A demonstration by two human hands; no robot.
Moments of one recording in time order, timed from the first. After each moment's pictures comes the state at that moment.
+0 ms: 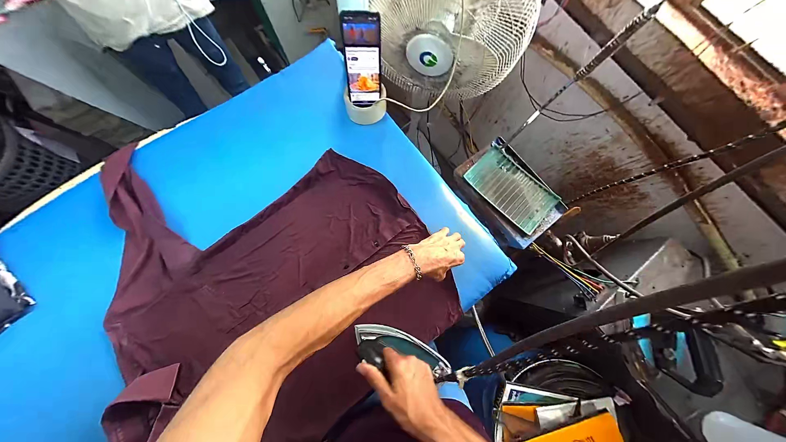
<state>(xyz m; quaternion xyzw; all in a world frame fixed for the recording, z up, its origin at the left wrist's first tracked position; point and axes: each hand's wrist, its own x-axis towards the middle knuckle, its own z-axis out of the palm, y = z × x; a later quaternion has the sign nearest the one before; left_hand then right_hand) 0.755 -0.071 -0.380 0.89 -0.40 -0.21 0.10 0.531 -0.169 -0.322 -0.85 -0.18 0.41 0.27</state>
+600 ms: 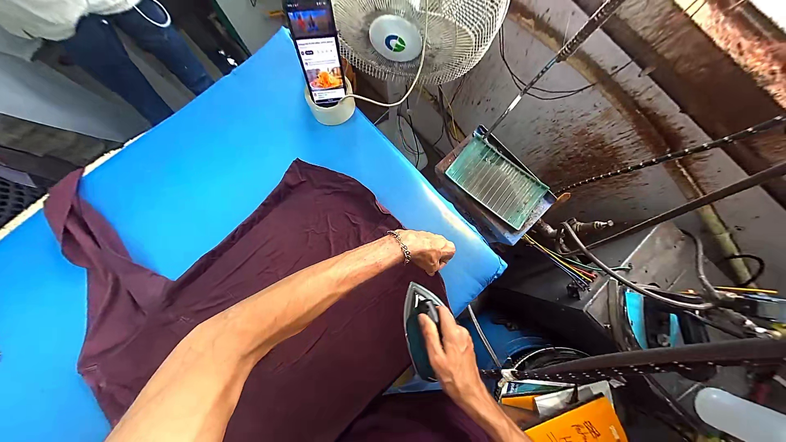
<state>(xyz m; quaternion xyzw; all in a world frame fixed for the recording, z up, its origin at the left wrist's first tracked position) 0.805 -0.067 -0.369 0.79 -0.40 -0.41 0.19 0.605 -0.217 -0.336 -0.91 -0.04 0.20 0.36</state>
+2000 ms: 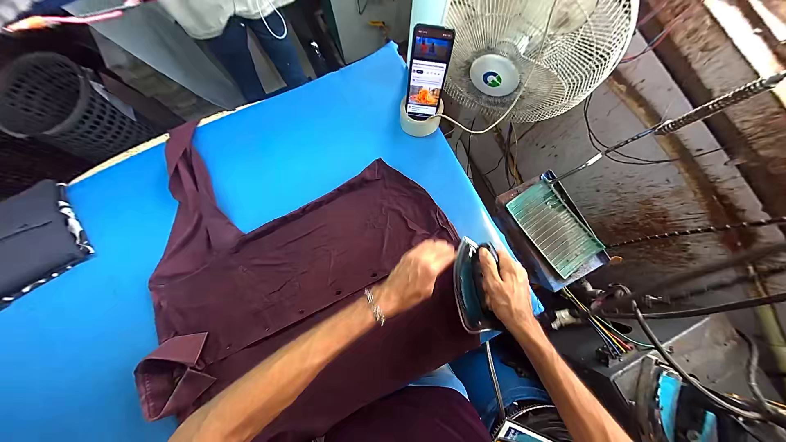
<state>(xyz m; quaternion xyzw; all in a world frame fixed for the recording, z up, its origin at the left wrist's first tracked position) 0.675 0.011 -0.367 0.94 -0.10 0.04 0.34 0.753 -0.195 -0.331 -0.93 -0.13 0.20 0.29</state>
